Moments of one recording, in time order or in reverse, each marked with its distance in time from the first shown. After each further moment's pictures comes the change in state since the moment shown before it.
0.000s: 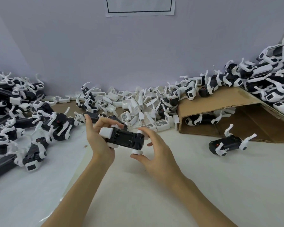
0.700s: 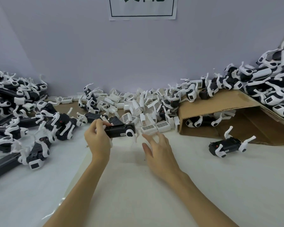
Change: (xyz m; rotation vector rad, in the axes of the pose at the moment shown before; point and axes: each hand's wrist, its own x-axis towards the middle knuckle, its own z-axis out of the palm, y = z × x) left_hand 0.013 -0.011 -0.016 0.401 0.288 0.224; right_hand 0.012 0.012 0.004 -0.434 -0.150 0.235
